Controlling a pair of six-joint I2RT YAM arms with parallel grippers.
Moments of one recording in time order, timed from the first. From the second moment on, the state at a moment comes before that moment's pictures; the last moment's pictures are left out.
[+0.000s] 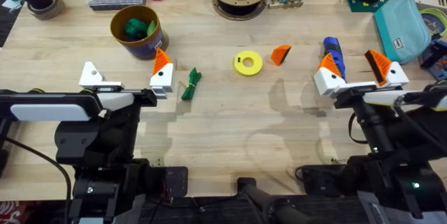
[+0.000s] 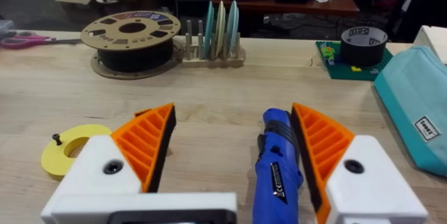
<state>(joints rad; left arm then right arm) 0.00 0.00 0.01 -0.02 0.01 -0.01 0.00 0.00 0.01 -0.10 -0.03 0.00</state>
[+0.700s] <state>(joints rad) 0.00 0.00 0.05 -0.06 0.01 -0.01 0.00 0.00 0.05 -0.09 -0.03 0.00</state>
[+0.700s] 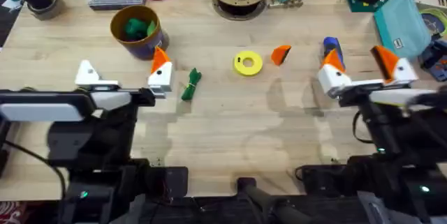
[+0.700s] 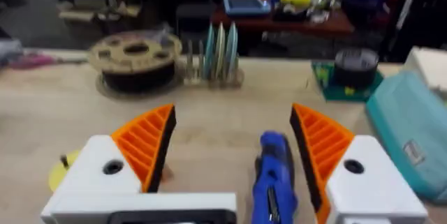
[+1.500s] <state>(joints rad) 0.00 0.77 0.89 -0.66 0.01 -0.01 0.00 0.54 0.82 -0.69 -0.03 0.00</state>
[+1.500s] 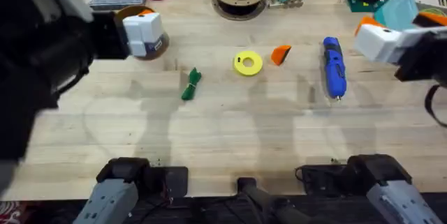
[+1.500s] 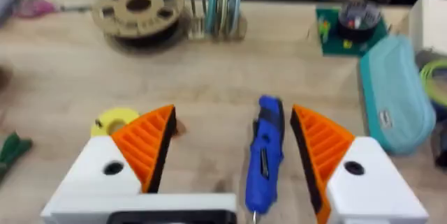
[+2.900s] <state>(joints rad) -0.23 1.37 1.02 -0.98 0.06 0.08 0.00 1.08 1.11 -1.07 -0.03 -0.06</state>
